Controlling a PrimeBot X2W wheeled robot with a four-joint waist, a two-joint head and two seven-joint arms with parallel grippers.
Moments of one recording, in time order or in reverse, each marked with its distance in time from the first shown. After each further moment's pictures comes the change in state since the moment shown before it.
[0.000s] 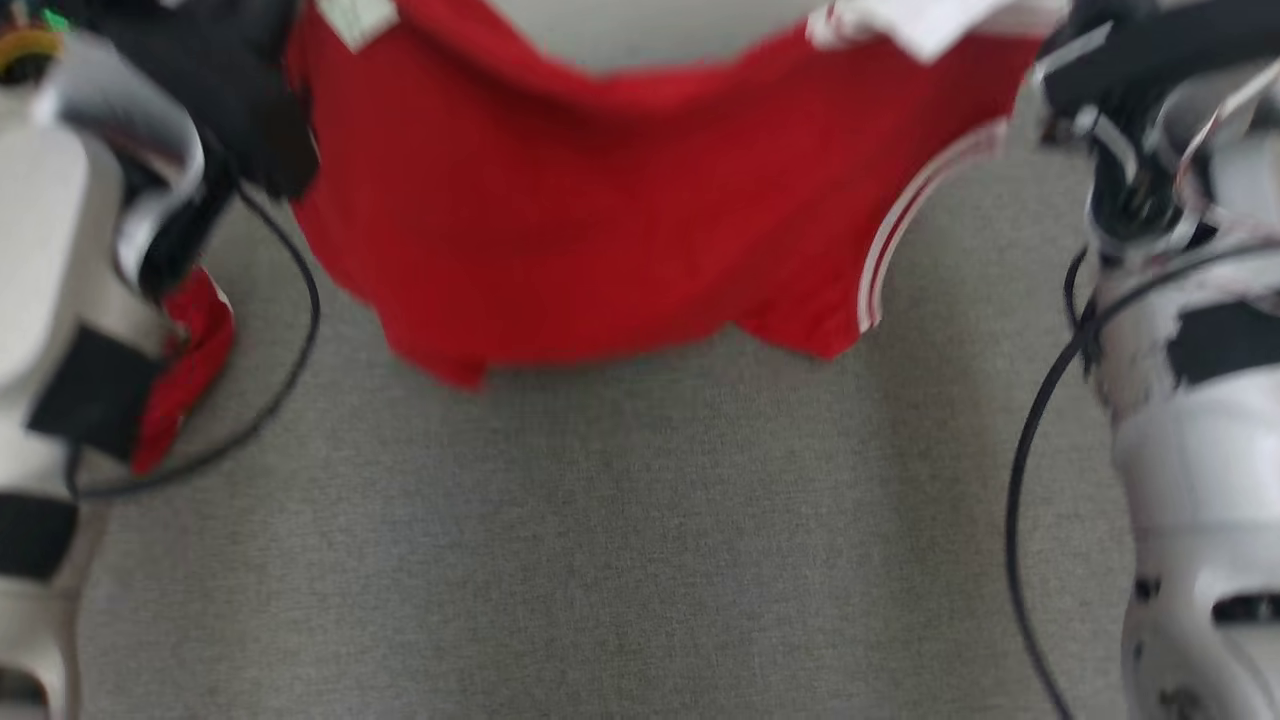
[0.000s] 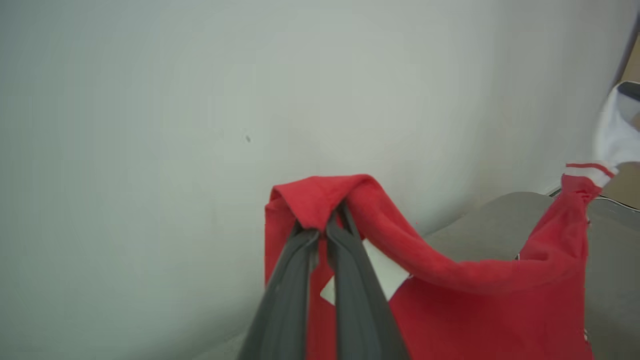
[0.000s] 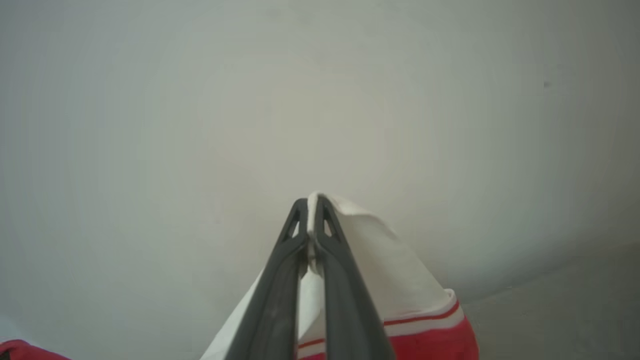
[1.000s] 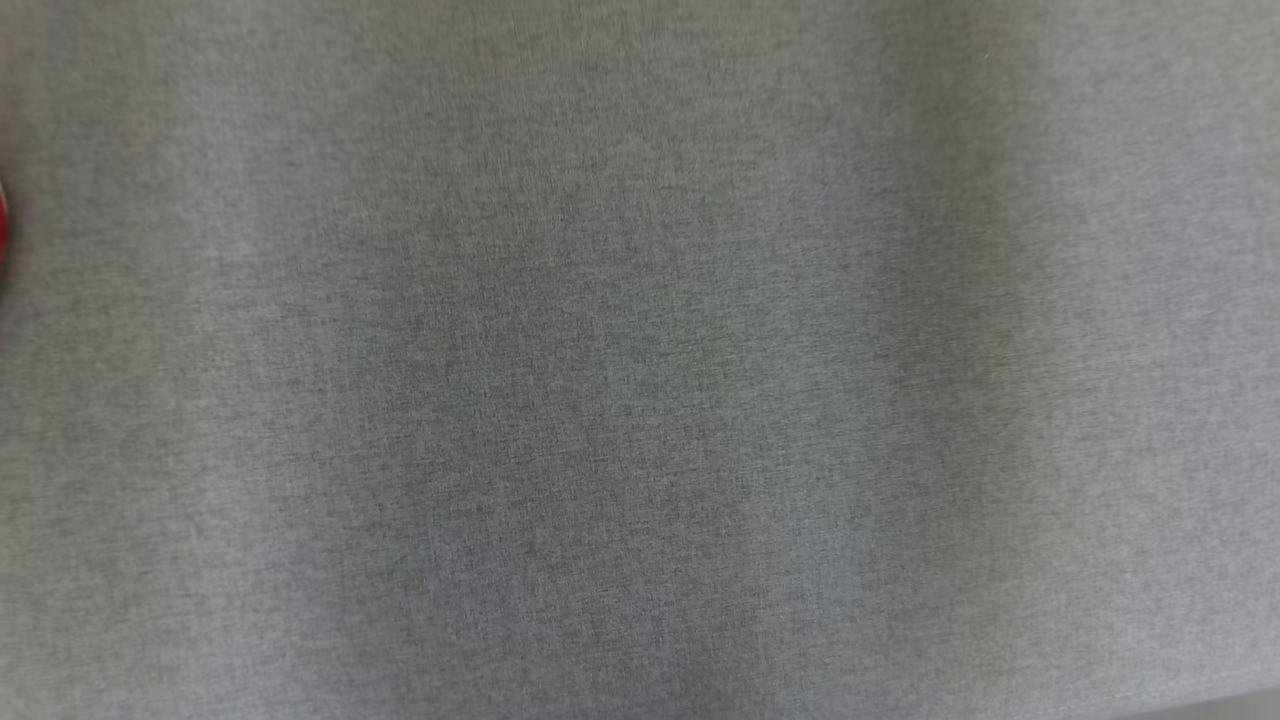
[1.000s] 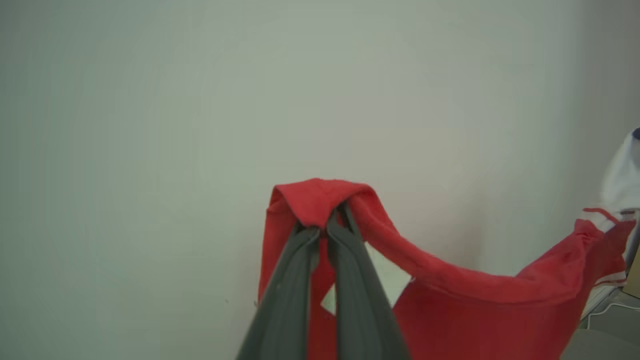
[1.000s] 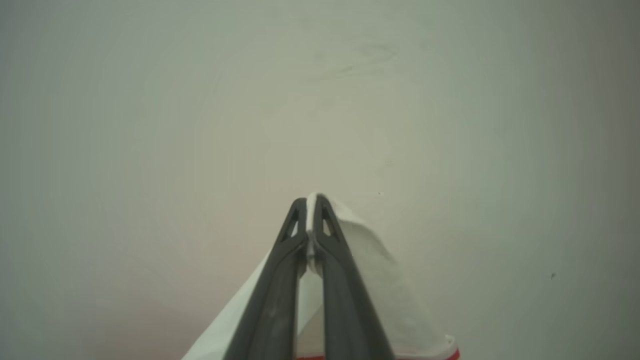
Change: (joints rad) left arm -1.050 -0.204 -0.267 0.714 -0.163 0.000 -0.189; right arm -0.995 -0.116 -0.031 0.651 -0.170 0.000 -0.229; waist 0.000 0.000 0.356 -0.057
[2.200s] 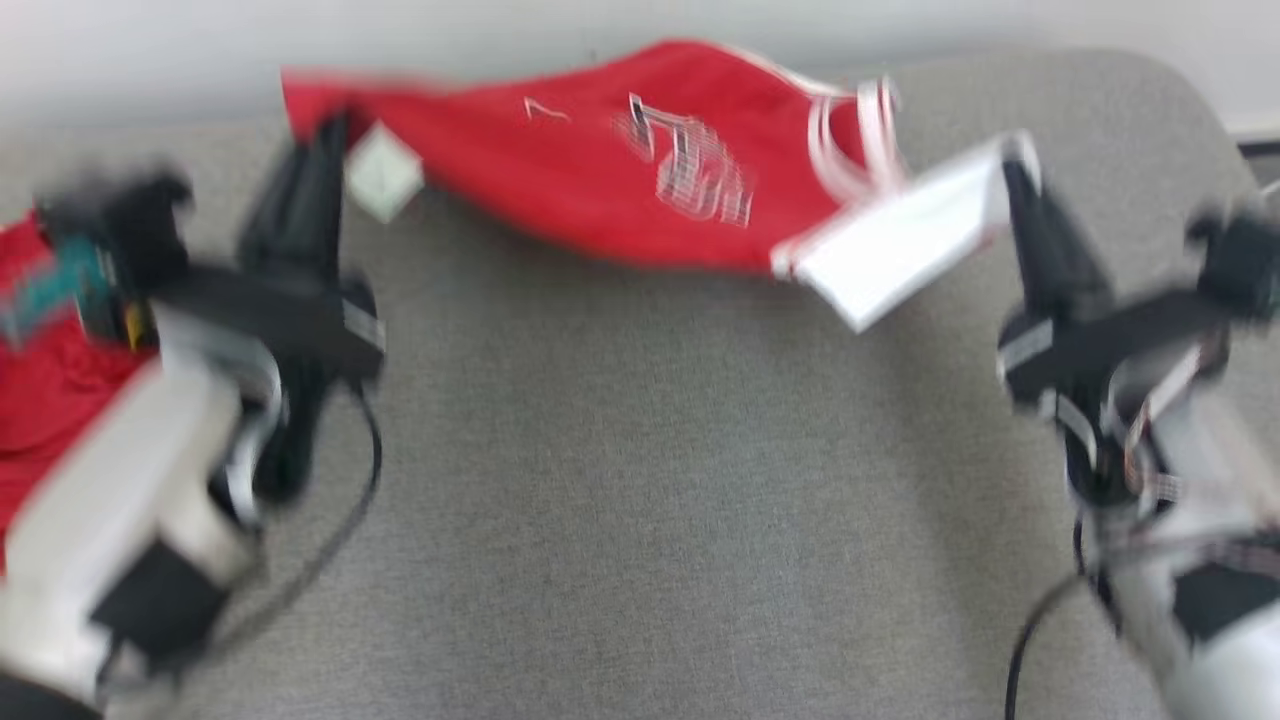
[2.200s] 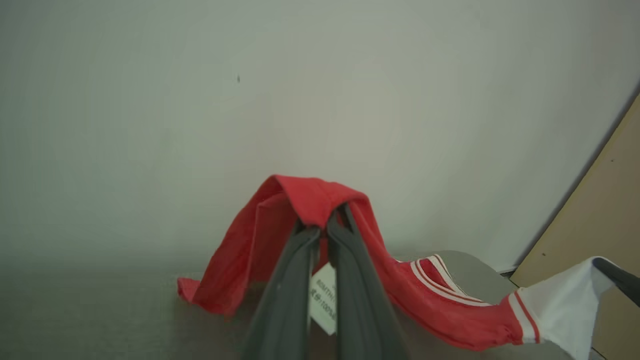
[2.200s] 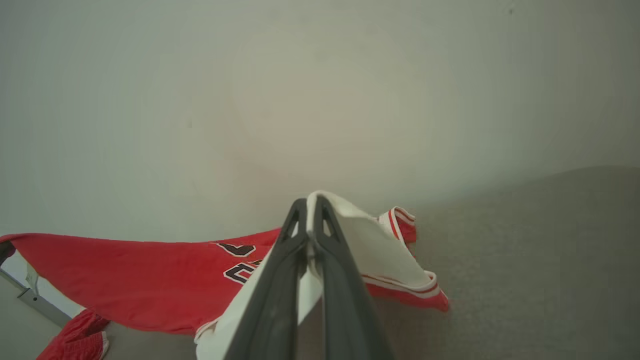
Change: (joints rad) left arm 1.235 0.309 -0.046 -0.846 -0.371 0.283 -0.222; right arm 1.333 -0.127 0.391 -0.831 0.436 0.000 0.057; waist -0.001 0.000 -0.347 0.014
